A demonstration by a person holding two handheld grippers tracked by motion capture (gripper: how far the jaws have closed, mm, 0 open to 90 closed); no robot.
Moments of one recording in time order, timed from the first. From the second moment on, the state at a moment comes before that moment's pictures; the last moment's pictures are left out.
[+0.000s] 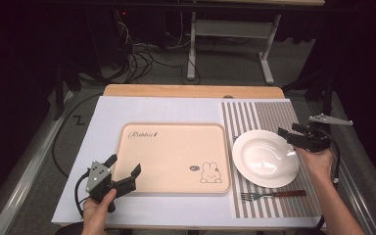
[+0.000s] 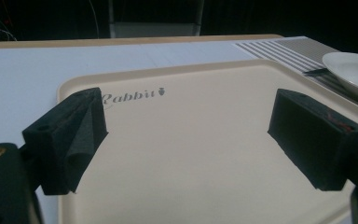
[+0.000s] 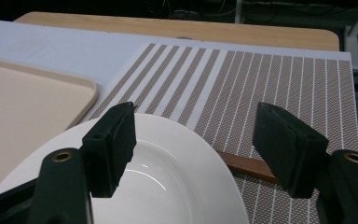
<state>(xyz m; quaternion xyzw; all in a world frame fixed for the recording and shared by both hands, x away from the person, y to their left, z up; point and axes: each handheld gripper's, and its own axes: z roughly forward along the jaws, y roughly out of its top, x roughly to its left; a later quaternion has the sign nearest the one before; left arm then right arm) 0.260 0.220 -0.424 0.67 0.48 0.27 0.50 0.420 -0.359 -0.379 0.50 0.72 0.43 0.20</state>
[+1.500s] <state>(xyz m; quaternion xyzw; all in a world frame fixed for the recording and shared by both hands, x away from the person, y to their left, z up) 0.260 0.222 -0.424 0.66 0.49 0.28 0.50 0.502 -0.377 -0.402 0.49 0.84 0.23 0.10</state>
